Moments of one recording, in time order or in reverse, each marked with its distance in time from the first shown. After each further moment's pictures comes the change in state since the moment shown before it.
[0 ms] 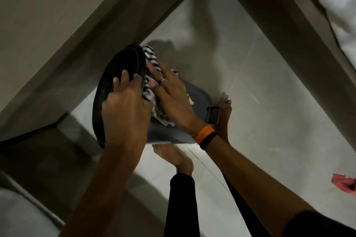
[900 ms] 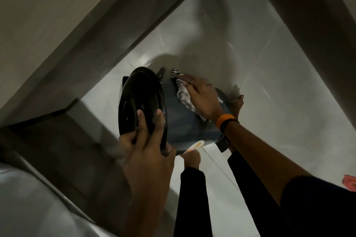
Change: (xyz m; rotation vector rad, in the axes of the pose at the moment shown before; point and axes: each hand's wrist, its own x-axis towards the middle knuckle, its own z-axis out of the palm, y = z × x) left_hand -0.108 -0.025 0.049 -0.112 0.062 -0.065; right_hand -0.009 0.058 -0.016 -0.234 -0.188 0.144
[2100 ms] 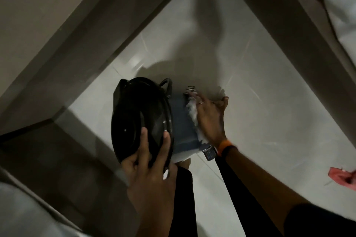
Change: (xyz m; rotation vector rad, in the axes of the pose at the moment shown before) left_hand -0.044 0.032 0.024 -0.091 0.067 0.093; right_hand -0.058 0.067 0.008 0.287 0.114 0.262
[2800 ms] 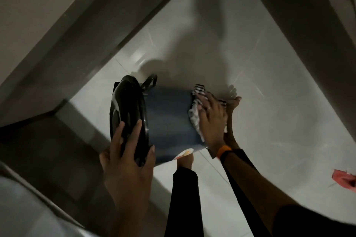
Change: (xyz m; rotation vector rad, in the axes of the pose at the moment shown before) left_hand 0.032 -0.039 -0.023 -0.064 -0.049 -0.347; right_hand -0.005 0.025 0.032 -0.212 0.144 -0.024
